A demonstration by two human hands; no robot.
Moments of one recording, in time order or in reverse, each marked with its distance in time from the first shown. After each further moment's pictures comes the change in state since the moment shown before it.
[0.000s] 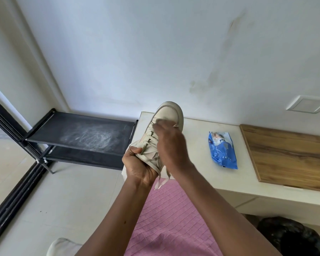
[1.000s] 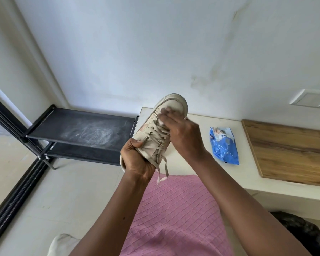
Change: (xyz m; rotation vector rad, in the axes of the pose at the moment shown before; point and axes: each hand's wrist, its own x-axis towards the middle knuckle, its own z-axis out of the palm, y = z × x) left_hand 0.002 0.003 0.009 0.109 0.001 0.071; right_hand 0.004 0.038 -0.008 -0.074 0.141 -0.286
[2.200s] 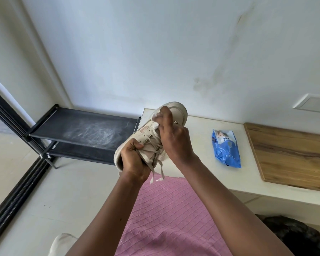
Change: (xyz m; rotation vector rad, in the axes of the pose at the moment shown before) left_hand -0.003 0.012 -0.004 0.234 0.248 -0.002; right_hand 0.006 -0.024 0.018 0.153 0.074 0.066
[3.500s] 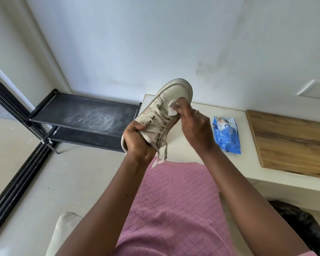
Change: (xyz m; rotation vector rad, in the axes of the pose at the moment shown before) left_hand 0.002 -0.006 0.006 -0.150 -0.090 0.006; right_hand -0.026 0.034 -0.026 -0.148 0.001 -0.013
